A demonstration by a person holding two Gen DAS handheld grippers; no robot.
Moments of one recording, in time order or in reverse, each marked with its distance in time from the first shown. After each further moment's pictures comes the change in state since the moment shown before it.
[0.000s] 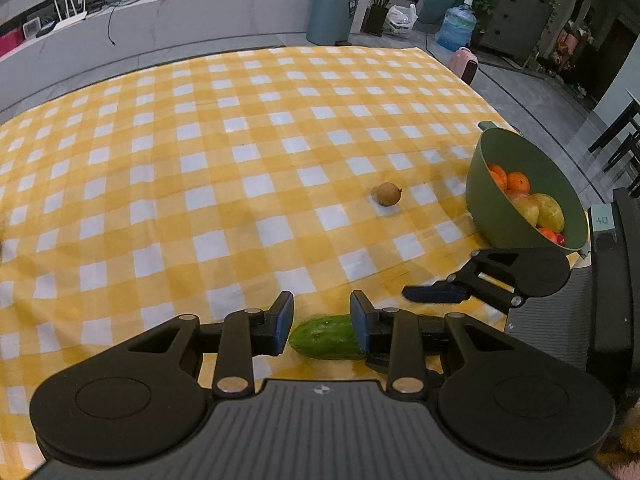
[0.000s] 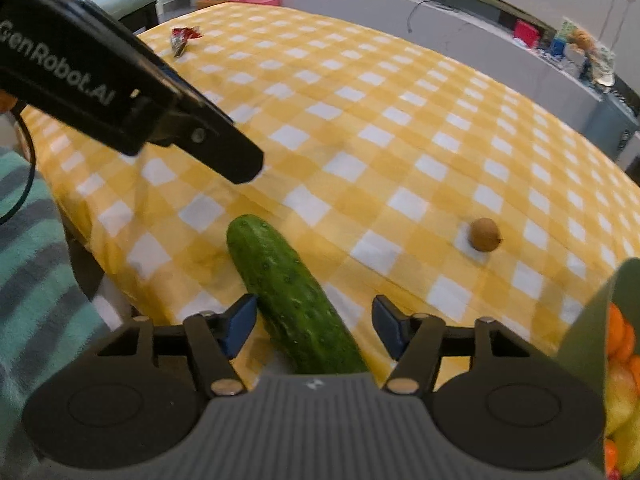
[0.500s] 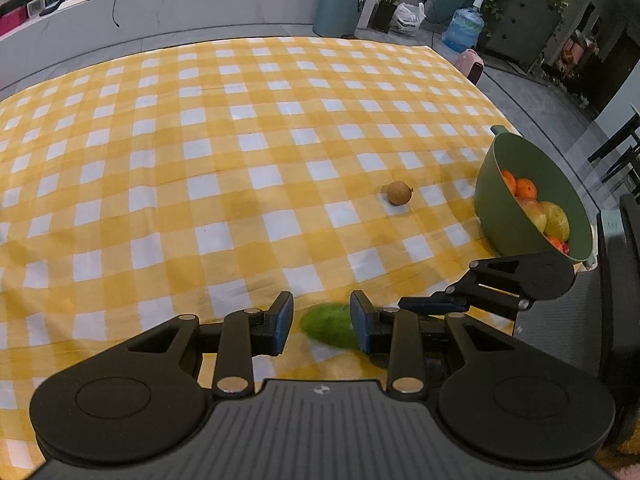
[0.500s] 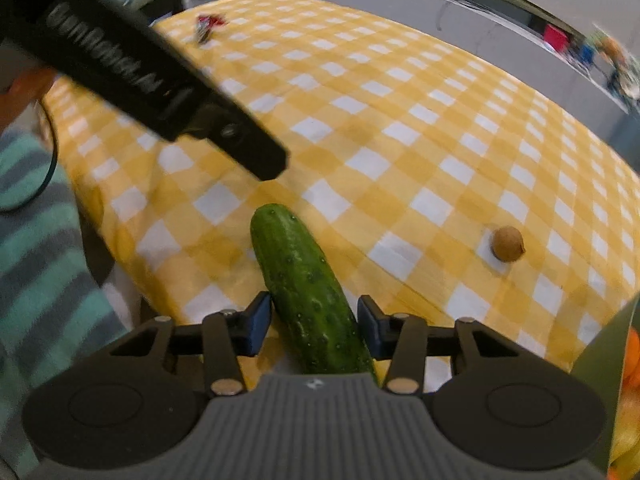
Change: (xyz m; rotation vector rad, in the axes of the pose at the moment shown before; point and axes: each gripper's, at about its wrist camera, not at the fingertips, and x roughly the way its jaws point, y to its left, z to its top) left arm 0.010 0.014 0.002 -0.049 0.018 -0.023; right arm 0.004 -0.015 0.001 0.043 -0.002 0.051
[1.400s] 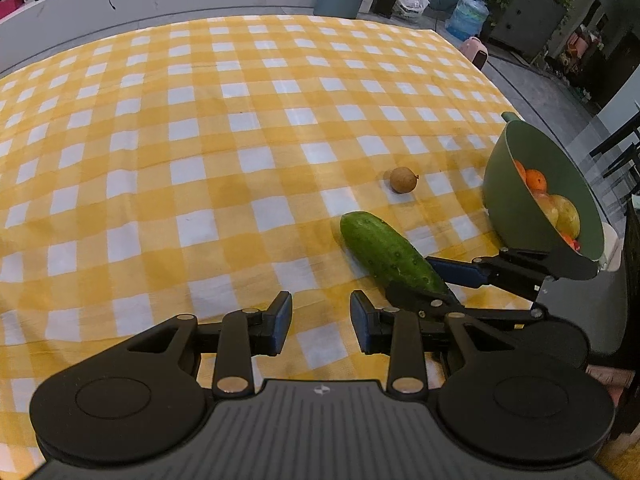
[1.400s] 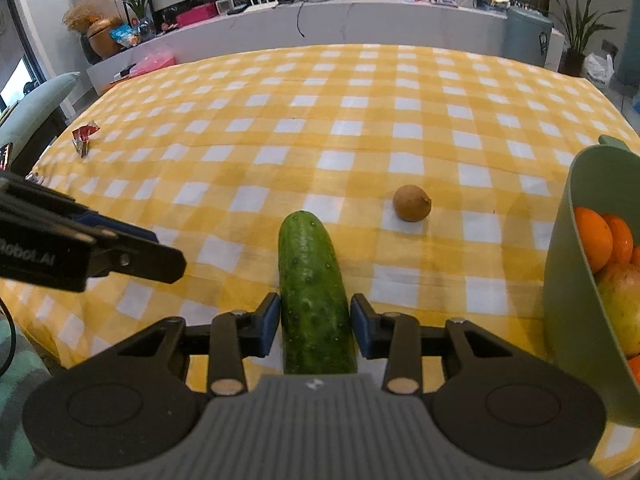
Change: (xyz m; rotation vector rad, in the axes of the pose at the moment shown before) left arm 0.028 -0.003 0.004 -0.017 0.053 -0.006; right arm -0.002 -0.030 -0.009 0.376 -0.110 -0.147
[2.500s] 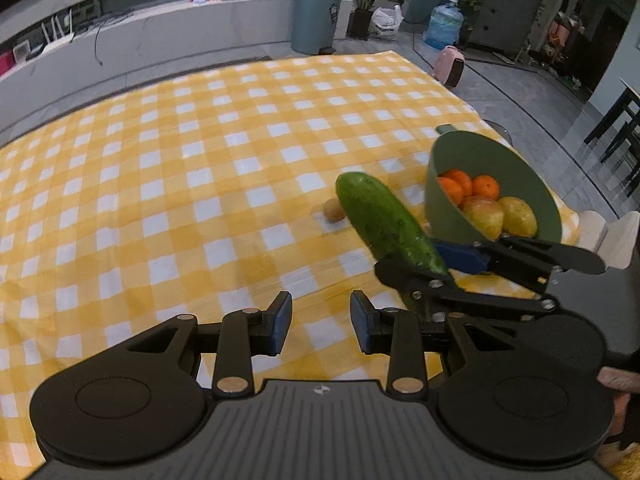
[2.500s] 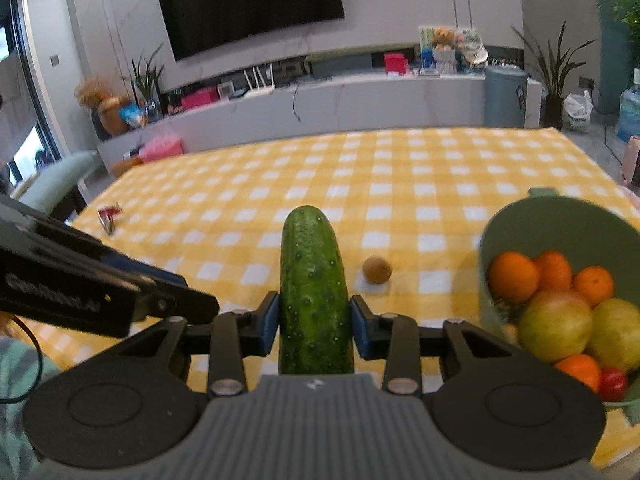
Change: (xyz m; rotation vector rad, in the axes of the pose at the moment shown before) left arm -0.043 -0.080 -0.001 0.121 -0.099 0.054; right arm -0.090 -0.023 -0.015 0.069 -0.273 0.027
